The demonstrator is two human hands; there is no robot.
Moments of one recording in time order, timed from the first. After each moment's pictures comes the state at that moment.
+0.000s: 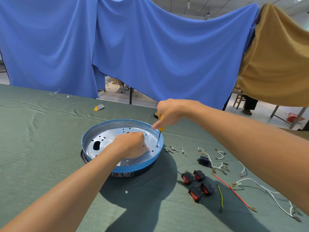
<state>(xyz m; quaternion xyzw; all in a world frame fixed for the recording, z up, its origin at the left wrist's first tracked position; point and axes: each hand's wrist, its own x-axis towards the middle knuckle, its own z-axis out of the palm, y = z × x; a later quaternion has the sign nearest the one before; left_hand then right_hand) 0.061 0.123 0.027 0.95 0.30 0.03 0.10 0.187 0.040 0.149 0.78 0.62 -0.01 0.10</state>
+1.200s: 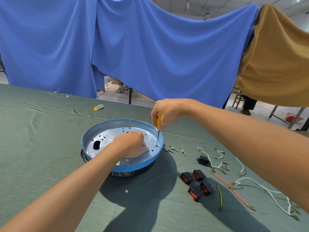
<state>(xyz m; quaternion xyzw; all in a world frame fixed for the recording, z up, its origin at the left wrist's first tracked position) 0.059 0.122 0.030 0.95 0.30 0.03 0.11 0.182 0.041 0.153 0.76 0.64 -0.05 0.11</state>
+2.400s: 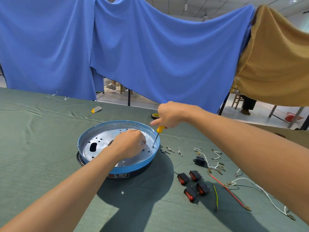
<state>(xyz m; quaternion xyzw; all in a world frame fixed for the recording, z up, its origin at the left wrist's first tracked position) 0.065 0.119 0.027 0.95 0.28 0.12 0.07 0.194 0.029 0.141 0.80 0.59 0.01 0.06</state>
